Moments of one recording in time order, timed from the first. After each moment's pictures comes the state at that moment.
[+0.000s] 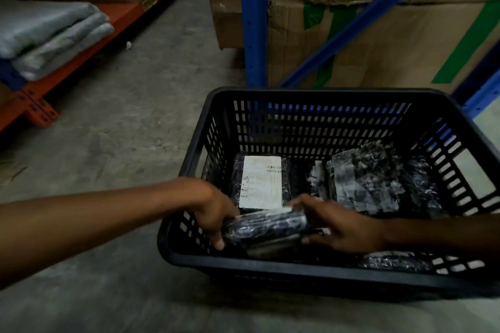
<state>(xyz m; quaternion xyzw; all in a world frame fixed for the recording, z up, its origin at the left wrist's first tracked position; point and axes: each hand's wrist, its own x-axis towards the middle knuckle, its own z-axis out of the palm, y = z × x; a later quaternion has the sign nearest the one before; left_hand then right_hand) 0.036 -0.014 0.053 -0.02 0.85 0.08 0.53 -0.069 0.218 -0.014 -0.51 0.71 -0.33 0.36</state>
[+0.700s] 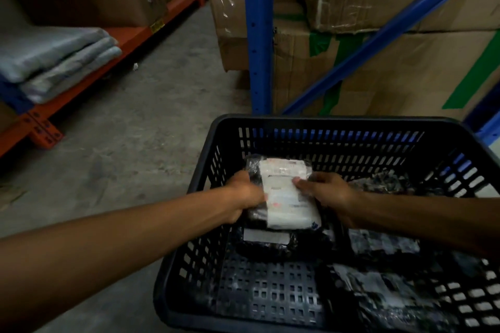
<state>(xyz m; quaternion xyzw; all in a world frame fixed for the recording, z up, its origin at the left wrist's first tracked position) -0.032 -0.021 0.021 -0.40 0.75 0.51 0.11 -0.139 0.131 -0.019 -0.04 0.76 -0.54 0.36</state>
